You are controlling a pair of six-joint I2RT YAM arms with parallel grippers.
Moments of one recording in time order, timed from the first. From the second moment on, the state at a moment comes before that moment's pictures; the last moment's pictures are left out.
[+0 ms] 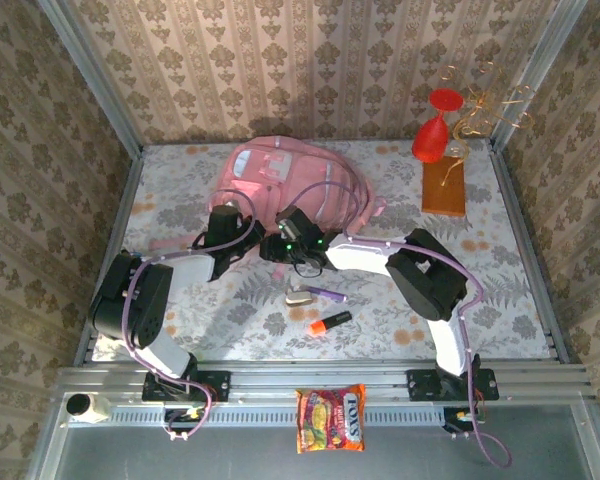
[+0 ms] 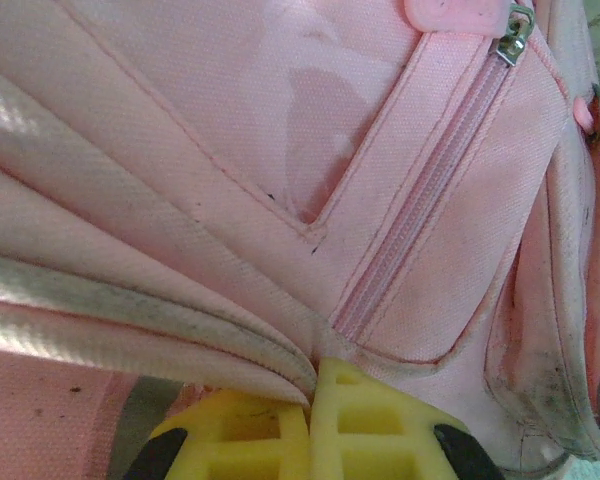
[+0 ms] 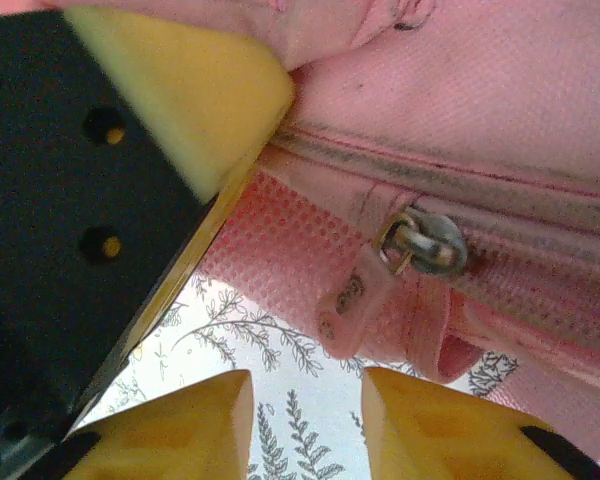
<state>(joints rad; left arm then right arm) -0.40 1.60 0.68 0.34 0.17 -0.88 0.80 2.04 1.33 -0.03 -0.13 0.86</state>
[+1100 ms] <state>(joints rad) -0.37 1.60 0.67 0.36 0.24 -0.82 0.69 1.91 1.10 0.15 -0.22 1.00</state>
